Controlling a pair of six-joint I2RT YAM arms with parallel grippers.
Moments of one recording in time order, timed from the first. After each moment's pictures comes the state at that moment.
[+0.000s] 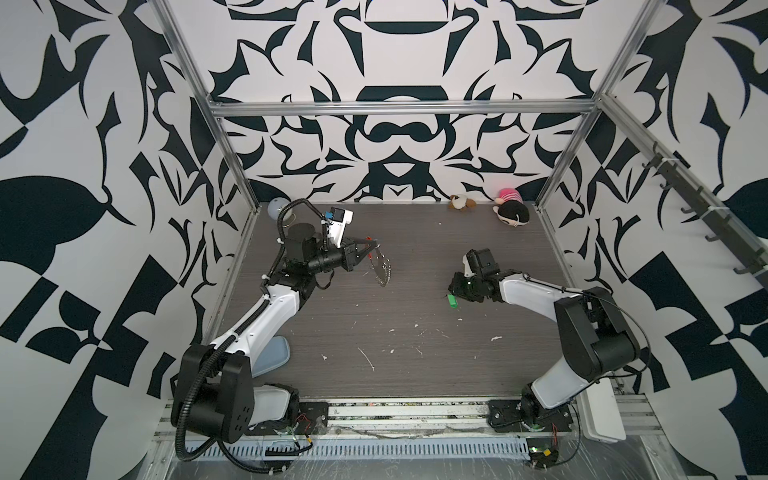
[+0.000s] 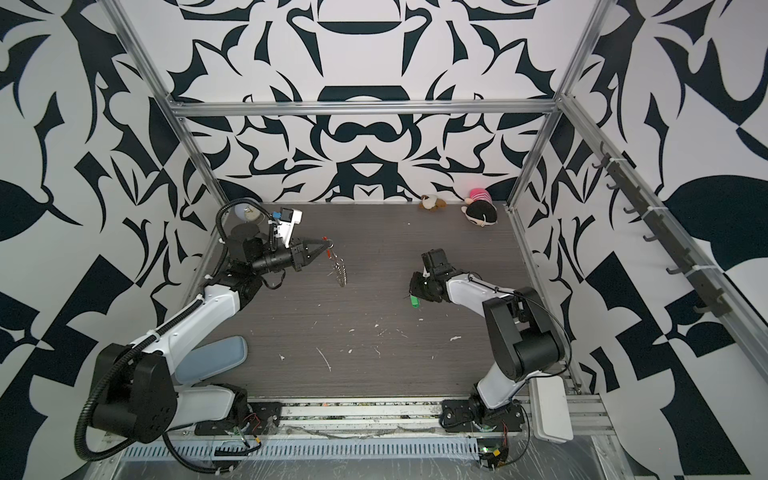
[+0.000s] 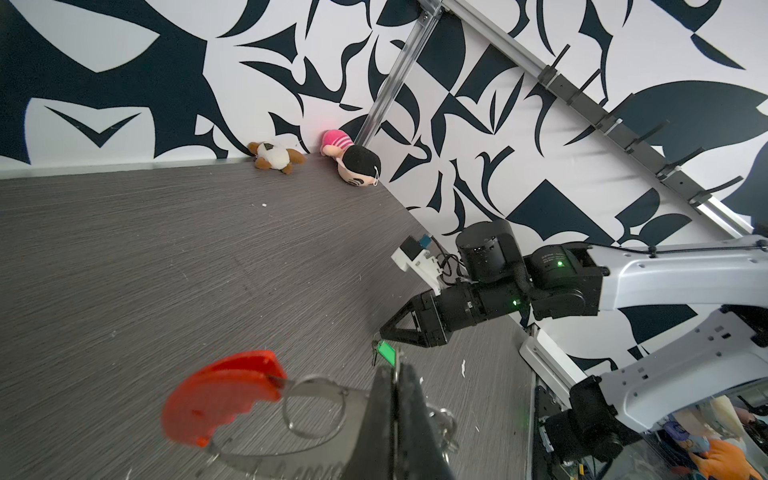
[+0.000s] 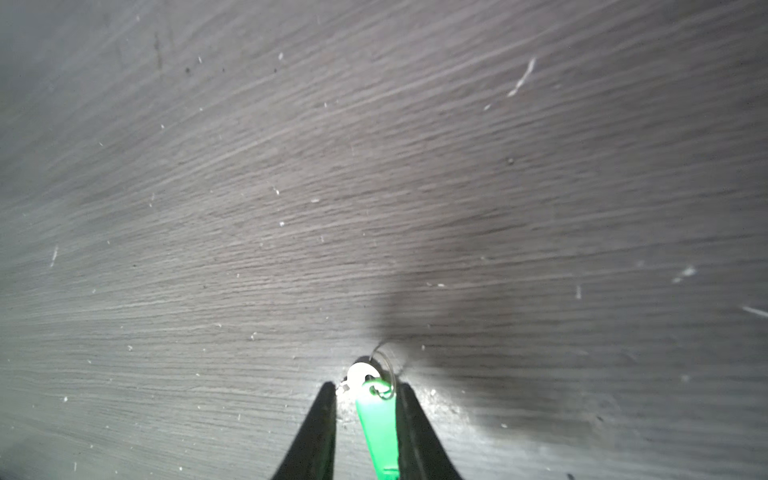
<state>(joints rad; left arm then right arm) -0.28 1.32 0.87 0.25 0.84 -0.40 0.32 1.62 0.84 -0.24 -0.16 0.60</state>
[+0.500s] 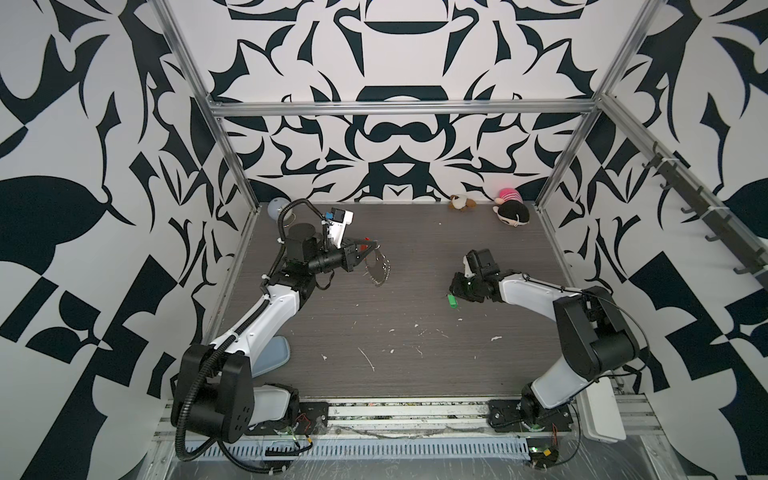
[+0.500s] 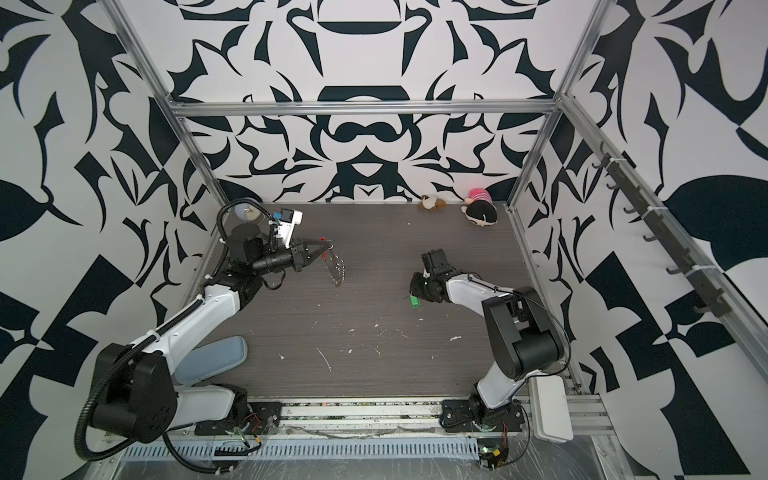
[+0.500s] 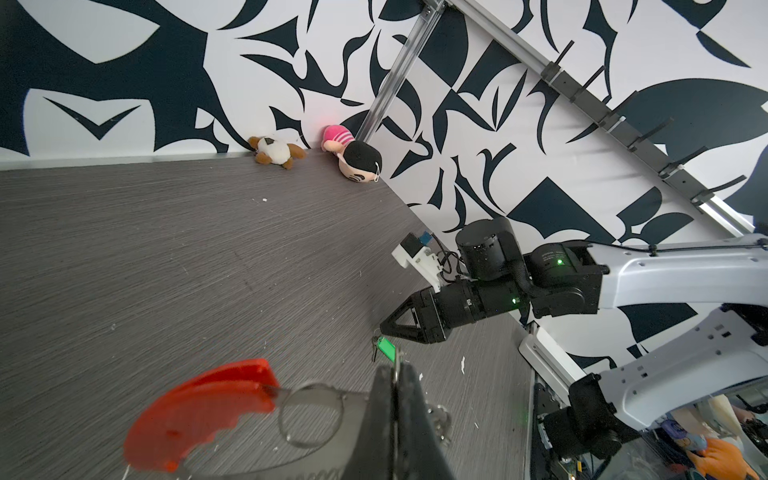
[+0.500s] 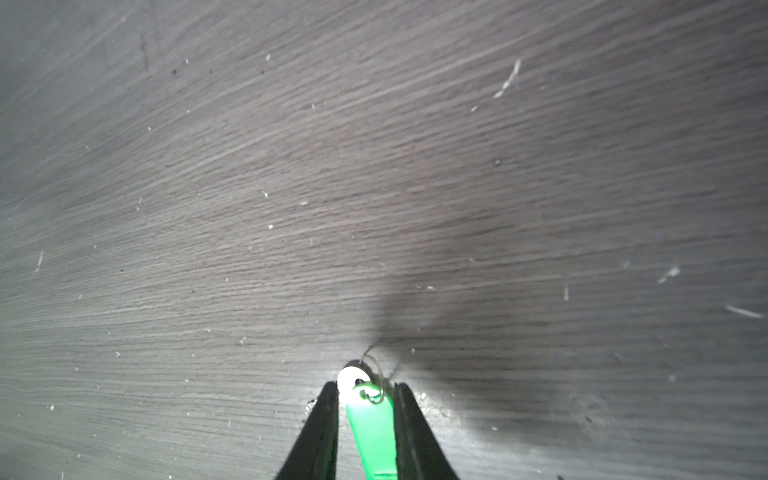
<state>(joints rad) -0.28 1.32 0.87 0.24 0.84 -0.40 0.33 1.64 0.84 -0.23 -0.15 0.60</state>
